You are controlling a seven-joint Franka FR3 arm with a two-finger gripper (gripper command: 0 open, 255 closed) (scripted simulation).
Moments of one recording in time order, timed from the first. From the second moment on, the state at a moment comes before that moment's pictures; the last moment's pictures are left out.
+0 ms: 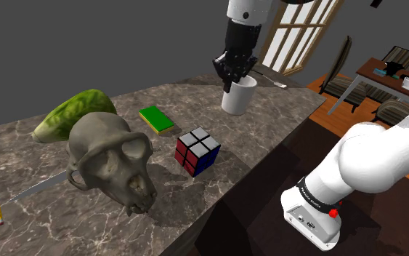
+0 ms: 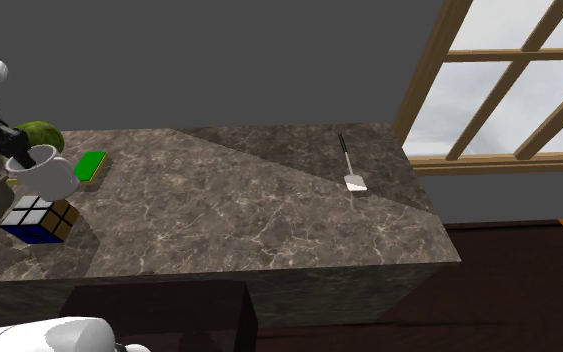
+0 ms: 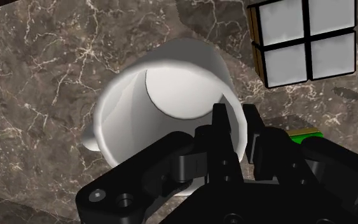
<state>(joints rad) 0.24 -0.42 0.29 -2.19 0.09 1.71 0.60</state>
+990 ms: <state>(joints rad) 0.34 -0.20 0.57 -1.97 0.12 1.71 0.99</state>
